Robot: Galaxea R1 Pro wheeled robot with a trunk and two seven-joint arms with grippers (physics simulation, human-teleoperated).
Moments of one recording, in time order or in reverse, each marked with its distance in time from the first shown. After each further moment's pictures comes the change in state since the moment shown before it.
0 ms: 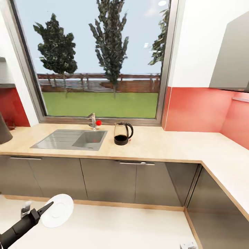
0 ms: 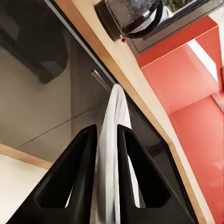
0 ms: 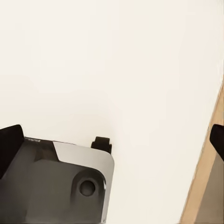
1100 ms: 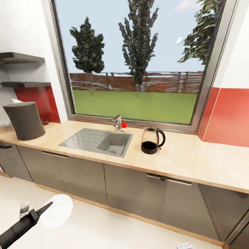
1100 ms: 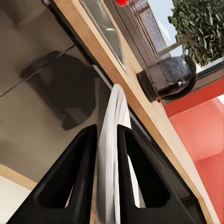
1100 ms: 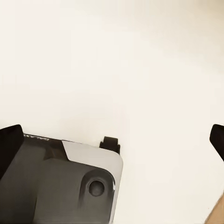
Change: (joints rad) left arm 0.002 0.003 0.007 0.003 0.001 -0.010 0.003; right arm 0.013 0.023 0.000 0.000 0.001 -0.022 0.004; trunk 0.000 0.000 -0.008
